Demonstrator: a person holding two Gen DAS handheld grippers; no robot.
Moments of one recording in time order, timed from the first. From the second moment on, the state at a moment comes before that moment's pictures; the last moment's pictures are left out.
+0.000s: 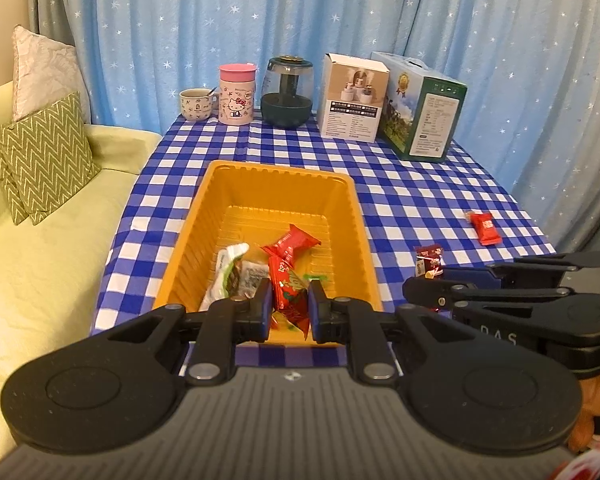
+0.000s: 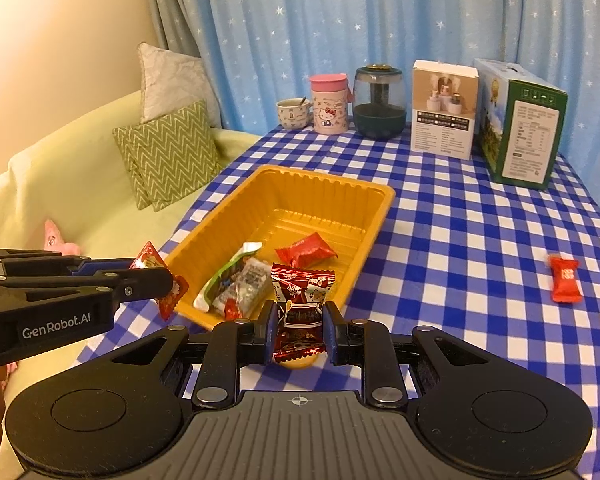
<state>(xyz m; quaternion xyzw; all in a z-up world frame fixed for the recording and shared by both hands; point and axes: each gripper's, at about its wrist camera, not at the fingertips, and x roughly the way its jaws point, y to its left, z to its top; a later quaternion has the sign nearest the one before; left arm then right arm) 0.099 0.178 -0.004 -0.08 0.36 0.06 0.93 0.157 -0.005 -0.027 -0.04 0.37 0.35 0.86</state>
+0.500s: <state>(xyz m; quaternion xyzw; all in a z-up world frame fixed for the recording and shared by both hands) 0.169 0.222 -0.038 -0.06 0.38 0.05 0.92 0.219 0.038 -0.050 -0.03 0.39 0.35 0.85</state>
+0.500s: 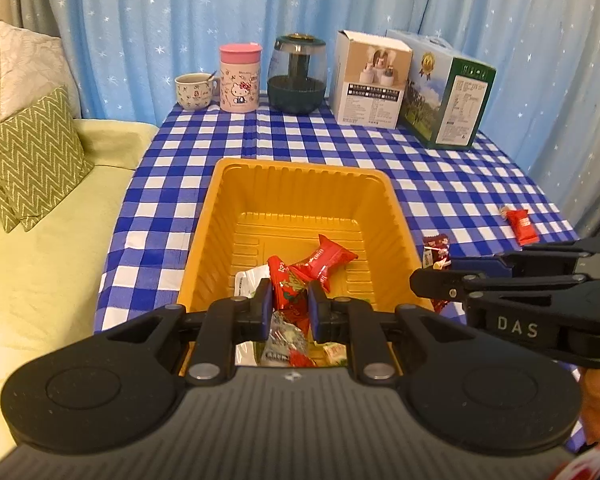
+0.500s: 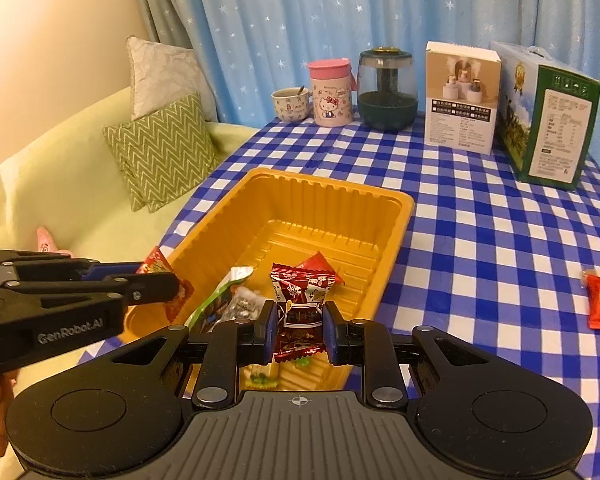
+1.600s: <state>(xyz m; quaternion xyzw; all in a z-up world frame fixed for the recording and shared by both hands) 0.147 0.245 -0.052 -0.08 0.38 0.08 0.92 0.234 0.042 -0.071 0.02 0.40 0.36 0.84</state>
